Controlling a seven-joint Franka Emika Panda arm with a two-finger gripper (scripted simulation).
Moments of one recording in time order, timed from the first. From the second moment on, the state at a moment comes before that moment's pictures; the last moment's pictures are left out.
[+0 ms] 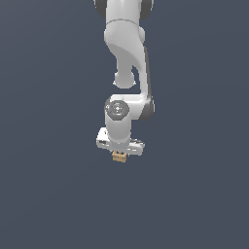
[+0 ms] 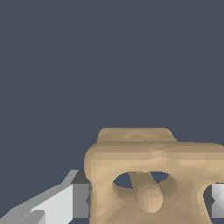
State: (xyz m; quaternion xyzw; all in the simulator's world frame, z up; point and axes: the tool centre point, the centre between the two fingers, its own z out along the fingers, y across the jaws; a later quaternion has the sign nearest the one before) arm 0.032 -0.020 0.054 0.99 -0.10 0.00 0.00
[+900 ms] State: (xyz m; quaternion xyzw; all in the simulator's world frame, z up) arm -0.084 -0.119 0.079 0.99 -0.10 0.00 0.00
